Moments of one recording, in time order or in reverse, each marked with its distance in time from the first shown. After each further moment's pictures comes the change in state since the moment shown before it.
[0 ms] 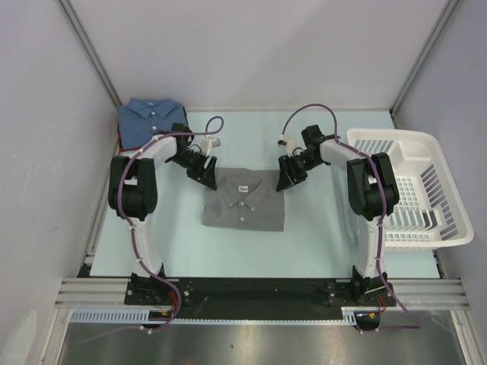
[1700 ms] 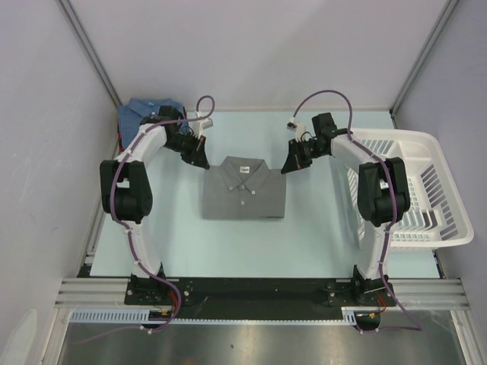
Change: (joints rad) left arm 0.047 -0.054 0.145 -0.076 0.075 0.063; right arm -0.048 -0.105 -0.011 0.108 -0.020 0.110
